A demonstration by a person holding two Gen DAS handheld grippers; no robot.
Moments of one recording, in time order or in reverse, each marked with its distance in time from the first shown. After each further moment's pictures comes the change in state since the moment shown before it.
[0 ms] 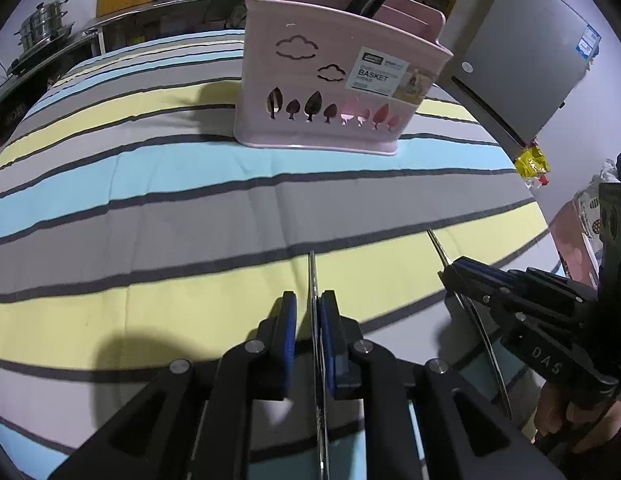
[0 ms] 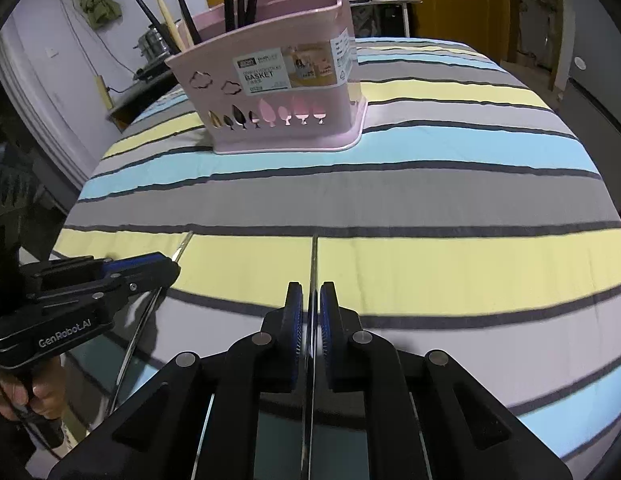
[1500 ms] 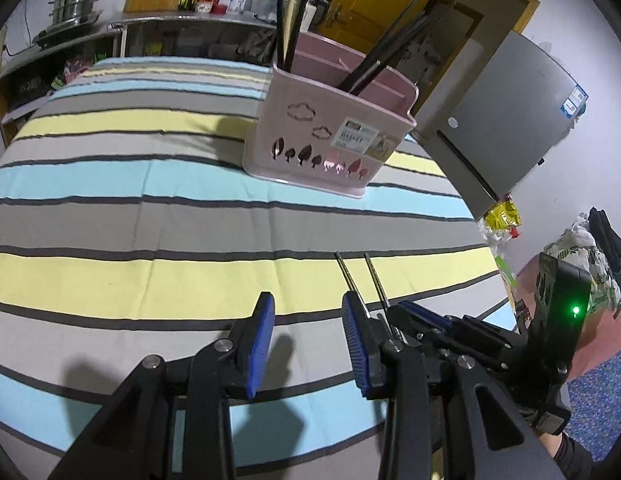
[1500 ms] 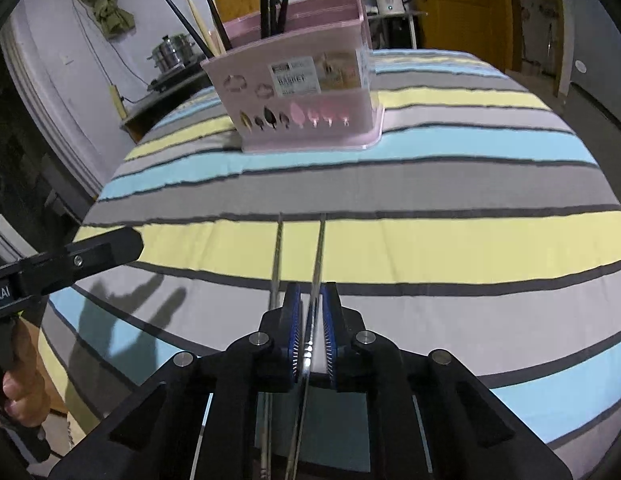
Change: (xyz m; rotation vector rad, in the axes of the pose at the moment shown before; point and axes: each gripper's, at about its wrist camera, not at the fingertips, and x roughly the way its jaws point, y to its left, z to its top) left arm -0.049 0.006 -0.015 -0.135 -0.138 -0.111; right arm -0.012 0.015 -0.028 -0.005 -0.053 0.039
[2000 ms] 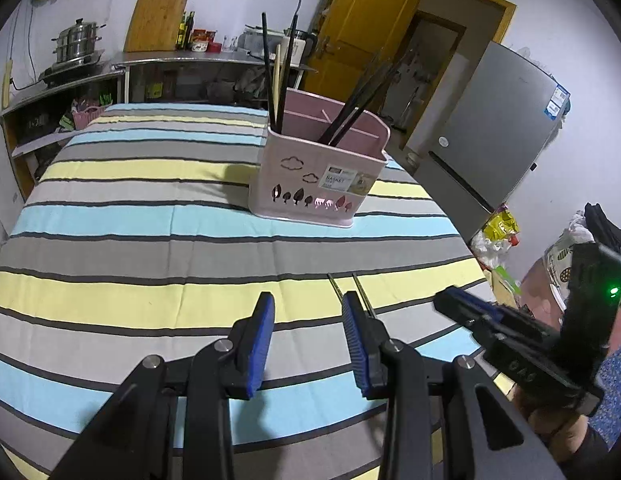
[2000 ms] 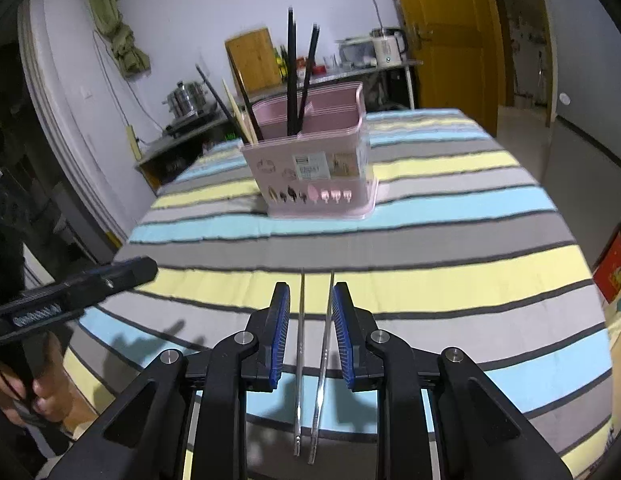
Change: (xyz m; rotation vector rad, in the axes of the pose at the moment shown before) left arm -0.054 -0.012 -0.003 0.061 -0.121 0.027; right arm -0.066 0.013 0.009 -0.002 -0.162 0.013
